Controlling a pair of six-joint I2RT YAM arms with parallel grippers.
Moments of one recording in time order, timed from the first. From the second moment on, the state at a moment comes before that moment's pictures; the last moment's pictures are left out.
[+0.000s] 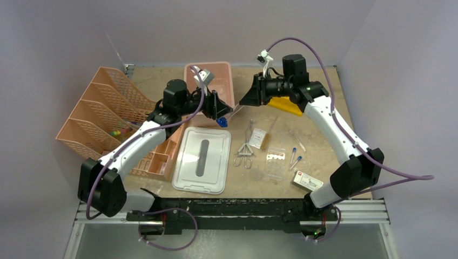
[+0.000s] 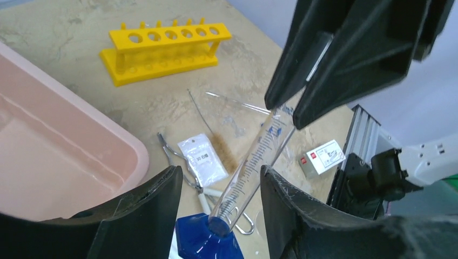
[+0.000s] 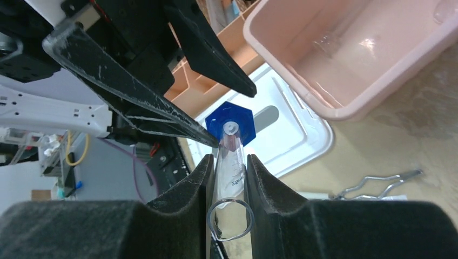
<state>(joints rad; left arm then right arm) -0.47 1.38 1.09 0.08 0.59 -0.32 0.37 1.52 1.52 -0.57 -0.79 0.21</state>
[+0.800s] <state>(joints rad) -0.53 1.51 1.27 -0.32 0.80 0.14 0.37 1.58 1.54 -0.56 -0.93 0.18</state>
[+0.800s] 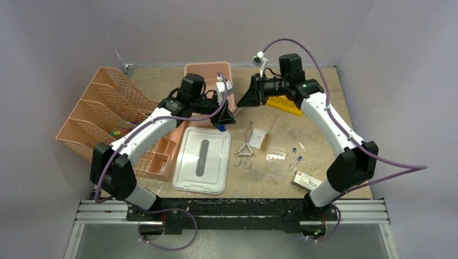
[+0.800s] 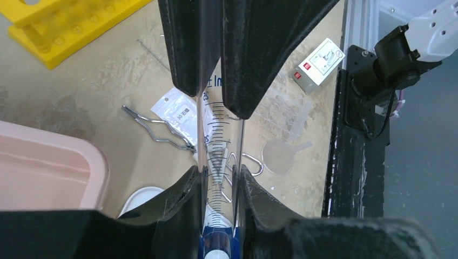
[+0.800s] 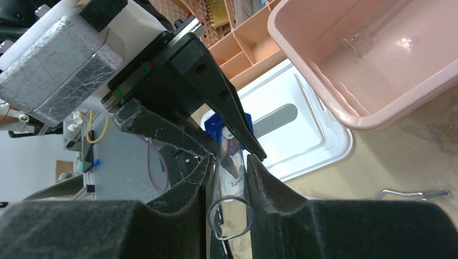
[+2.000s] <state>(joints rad) -0.31 1.82 1.60 -0.32 0.12 -0.34 0.37 1.34 1.30 -0.13 0.03 0.39</state>
